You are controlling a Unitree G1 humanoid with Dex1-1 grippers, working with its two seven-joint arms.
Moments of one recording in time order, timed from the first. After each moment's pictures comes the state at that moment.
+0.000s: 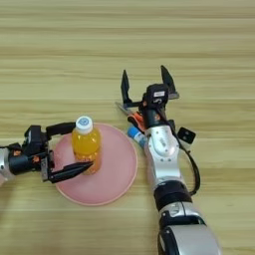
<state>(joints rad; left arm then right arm) -0.10 0.32 -0.18 0.06 -0.40 -0.09 -1.14 -0.42 -0.02 -0.07 0.64 0.04 -0.71 0.10</state>
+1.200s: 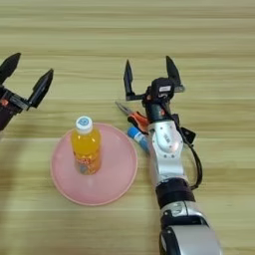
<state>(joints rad) -0.25 0.16 0.14 0.14 -0.34 -0.31 -0.57 -0.42 -0.03 -0.07 0.50 0.09 -0.69 0.15</state>
